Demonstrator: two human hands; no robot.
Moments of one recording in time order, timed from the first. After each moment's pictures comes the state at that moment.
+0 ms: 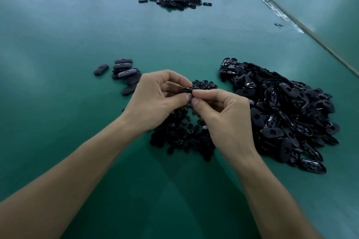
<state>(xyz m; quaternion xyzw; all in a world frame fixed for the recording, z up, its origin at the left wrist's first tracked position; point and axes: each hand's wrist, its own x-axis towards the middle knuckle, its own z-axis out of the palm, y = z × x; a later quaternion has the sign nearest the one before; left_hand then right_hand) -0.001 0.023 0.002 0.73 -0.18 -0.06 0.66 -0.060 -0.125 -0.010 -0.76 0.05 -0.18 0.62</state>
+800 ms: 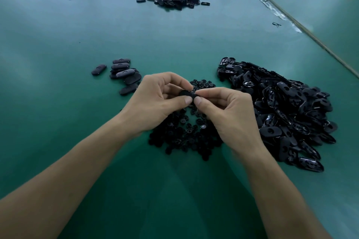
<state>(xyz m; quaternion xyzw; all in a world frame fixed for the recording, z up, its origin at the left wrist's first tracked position) -0.001 0.025 0.003 0.73 -0.20 -0.11 0.64 -0.059 -0.143 -0.007 -0.76 0.04 -0.13 0.63</state>
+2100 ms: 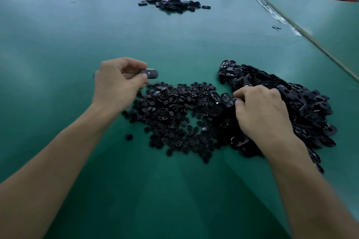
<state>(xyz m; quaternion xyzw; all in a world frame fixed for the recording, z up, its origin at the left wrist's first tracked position) 0.045 0.070 -0.009 0.80 -0.04 0.10 0.59 -0.054 -0.181 0.021 -0.98 0.15 -0.08 0.08</state>
